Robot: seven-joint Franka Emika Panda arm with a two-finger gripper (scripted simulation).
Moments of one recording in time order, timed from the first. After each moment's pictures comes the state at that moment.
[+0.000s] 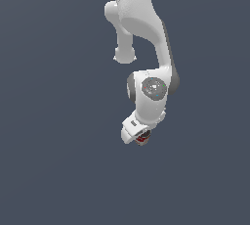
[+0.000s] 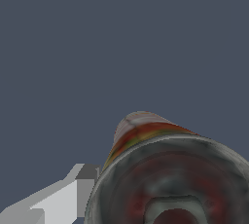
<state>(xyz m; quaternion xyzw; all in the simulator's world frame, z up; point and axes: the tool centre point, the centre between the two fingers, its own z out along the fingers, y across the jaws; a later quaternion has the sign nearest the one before) 0.066 0.078 0.077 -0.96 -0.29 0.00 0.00</state>
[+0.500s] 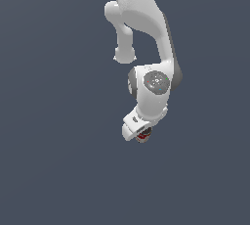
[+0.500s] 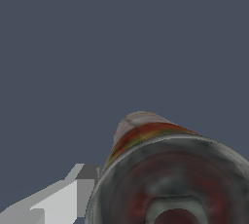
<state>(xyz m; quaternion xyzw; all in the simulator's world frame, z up) 0.061 0.081 0.095 -0.96 -0.29 0.00 0.00</state>
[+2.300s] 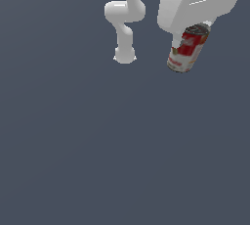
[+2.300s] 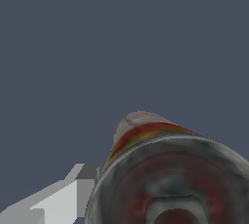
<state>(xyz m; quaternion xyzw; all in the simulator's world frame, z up) 0.006 0.150 0.463 -0.96 -0.29 0.00 0.00</state>
